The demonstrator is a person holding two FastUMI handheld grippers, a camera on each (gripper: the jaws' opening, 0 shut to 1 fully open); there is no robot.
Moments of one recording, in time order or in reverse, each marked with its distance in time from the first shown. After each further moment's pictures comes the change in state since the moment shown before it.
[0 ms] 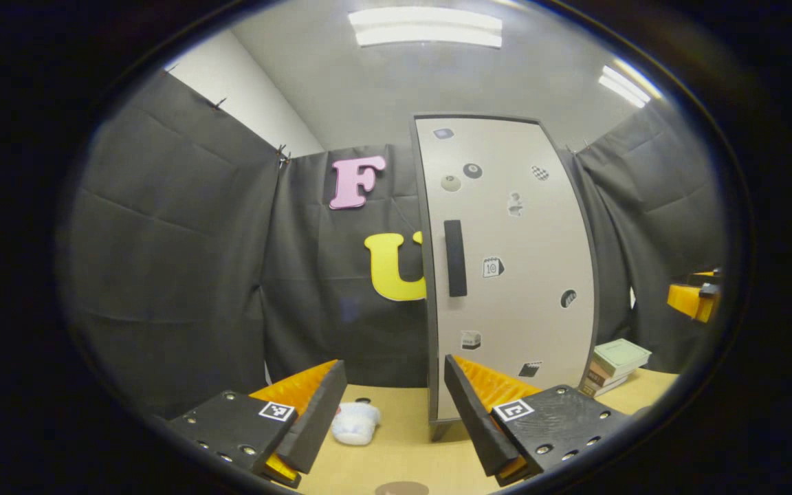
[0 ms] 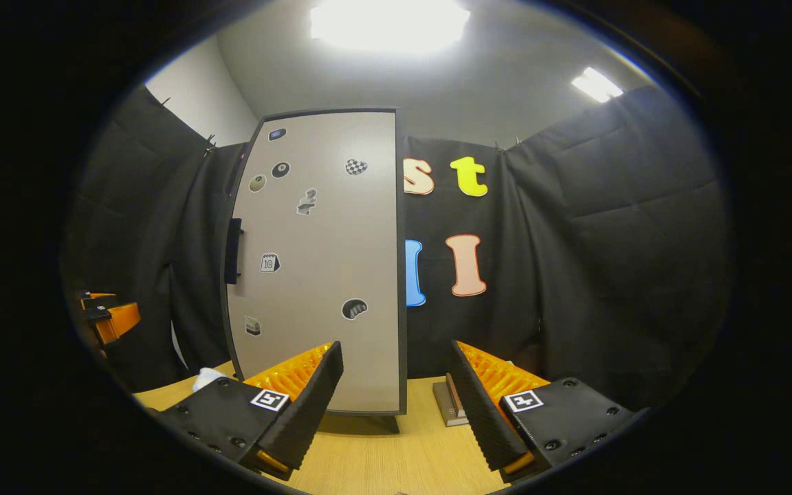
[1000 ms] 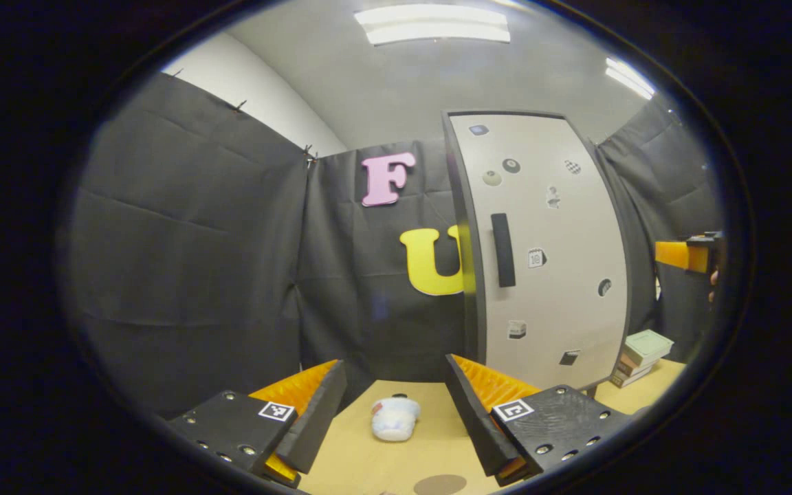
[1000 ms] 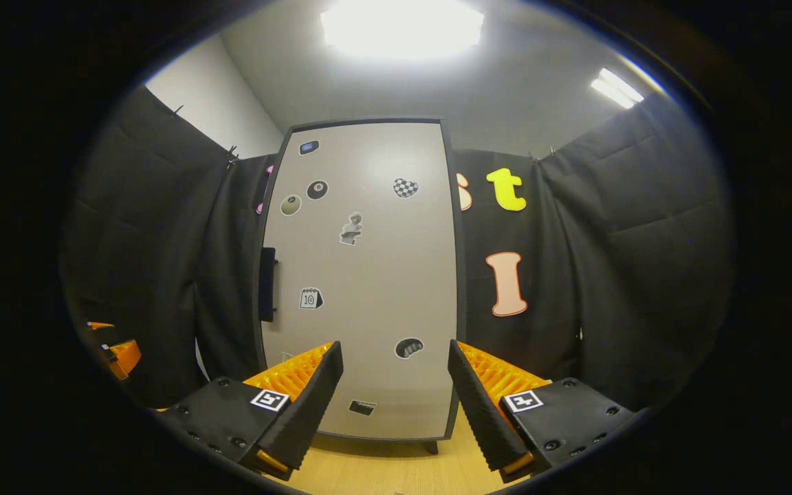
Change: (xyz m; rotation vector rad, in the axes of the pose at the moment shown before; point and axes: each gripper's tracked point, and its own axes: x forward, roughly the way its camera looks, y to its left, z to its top) left arm -0.022 0.084 -0.006 0.031 0.022 0.136; right arm 0.051 0.085 0.058 0.000 -0.046 0.125
